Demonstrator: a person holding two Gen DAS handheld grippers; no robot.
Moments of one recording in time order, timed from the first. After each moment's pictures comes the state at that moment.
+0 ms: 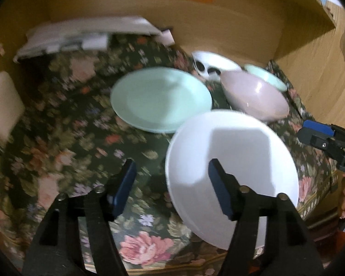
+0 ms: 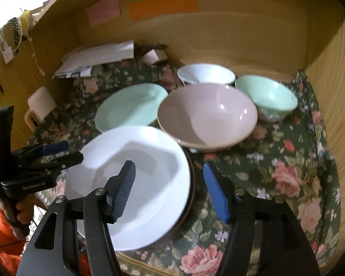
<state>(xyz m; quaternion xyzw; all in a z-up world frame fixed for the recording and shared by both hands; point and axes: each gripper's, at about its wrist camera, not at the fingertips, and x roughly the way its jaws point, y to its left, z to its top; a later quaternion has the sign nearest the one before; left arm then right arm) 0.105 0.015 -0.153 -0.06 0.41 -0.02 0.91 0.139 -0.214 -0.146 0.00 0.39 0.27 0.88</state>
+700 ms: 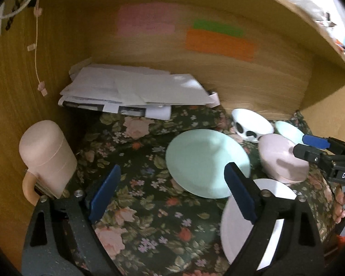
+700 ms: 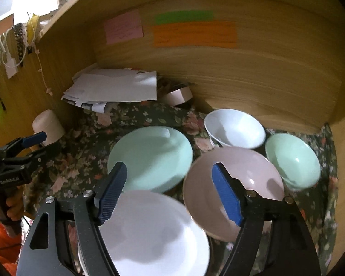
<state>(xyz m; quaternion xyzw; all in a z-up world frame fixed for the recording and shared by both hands) 0.122 0.091 -0.094 -0.07 0.33 0.06 0.94 0.200 -0.147 -0.108 -0.03 0.34 0.32 0.88</state>
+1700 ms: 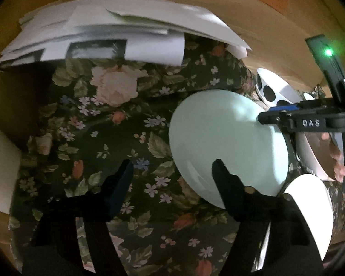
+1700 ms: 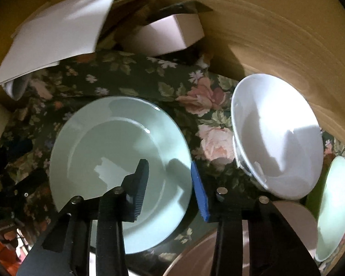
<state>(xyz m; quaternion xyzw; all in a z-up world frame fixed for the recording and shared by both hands) 0.214 0.113 -0.187 -0.09 0.46 0.03 0.89 0.340 -0.058 -0.190 -0.12 0.52 0.31 0.79</state>
